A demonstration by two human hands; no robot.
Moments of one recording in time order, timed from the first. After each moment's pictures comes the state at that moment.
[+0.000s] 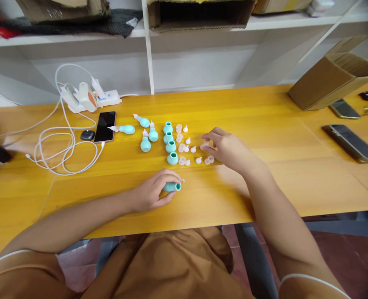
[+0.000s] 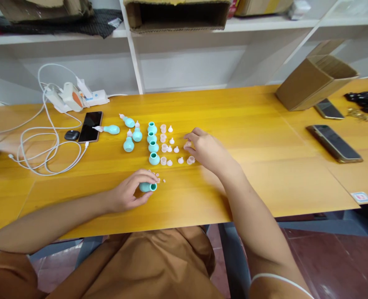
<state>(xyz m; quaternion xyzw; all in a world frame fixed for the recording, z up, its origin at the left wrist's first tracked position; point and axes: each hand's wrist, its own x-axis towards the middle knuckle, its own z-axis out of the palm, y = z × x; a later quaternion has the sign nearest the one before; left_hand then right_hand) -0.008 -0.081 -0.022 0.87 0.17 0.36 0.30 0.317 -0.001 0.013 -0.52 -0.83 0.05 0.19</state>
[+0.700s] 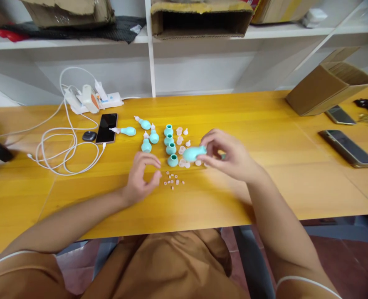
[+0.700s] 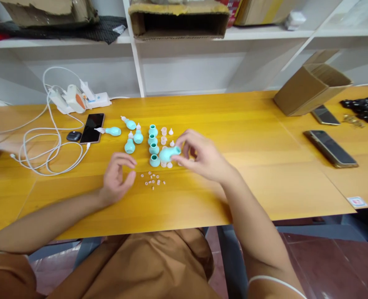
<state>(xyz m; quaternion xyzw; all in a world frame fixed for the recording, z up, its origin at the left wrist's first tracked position) -0.021 -0.061 -0.019 0.77 0.32 0.52 0.17 0.292 -0.032 0.050 -0.37 -0.81 0.24 0.37</state>
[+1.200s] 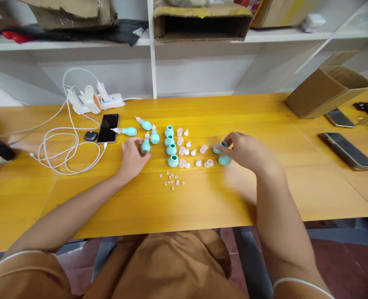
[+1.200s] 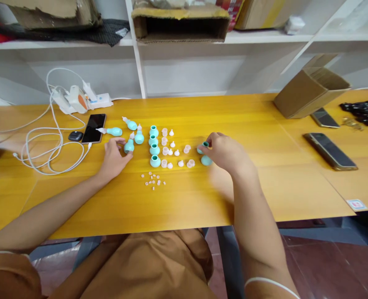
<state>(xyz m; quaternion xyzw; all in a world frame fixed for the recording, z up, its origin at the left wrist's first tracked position) -0.048 -0.001 -0.041 0.67 0.62 0.39 0.14 0.356 0.006 0.019 -0.68 -0.72 0.07 0.12</state>
